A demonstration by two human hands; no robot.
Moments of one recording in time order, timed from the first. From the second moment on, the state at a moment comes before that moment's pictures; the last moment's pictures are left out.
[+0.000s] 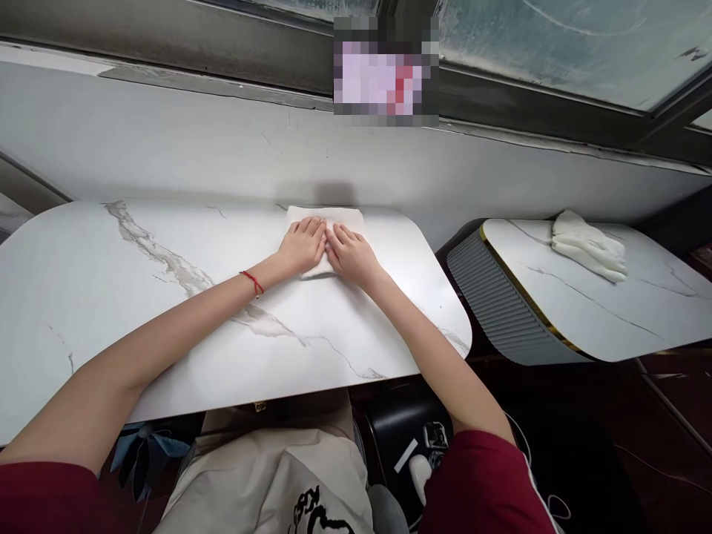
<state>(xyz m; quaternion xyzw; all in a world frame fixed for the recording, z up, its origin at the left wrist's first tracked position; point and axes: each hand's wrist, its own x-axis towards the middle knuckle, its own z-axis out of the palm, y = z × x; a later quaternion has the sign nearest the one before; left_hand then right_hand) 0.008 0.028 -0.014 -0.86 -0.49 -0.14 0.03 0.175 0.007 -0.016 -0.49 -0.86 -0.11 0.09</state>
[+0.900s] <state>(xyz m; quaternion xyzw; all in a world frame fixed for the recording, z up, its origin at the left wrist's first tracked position) 0.019 0.086 -0.024 -0.83 -0.52 -0.21 0.00 0.172 0.066 -0.032 -0.54 -0.83 -0.10 0.14</state>
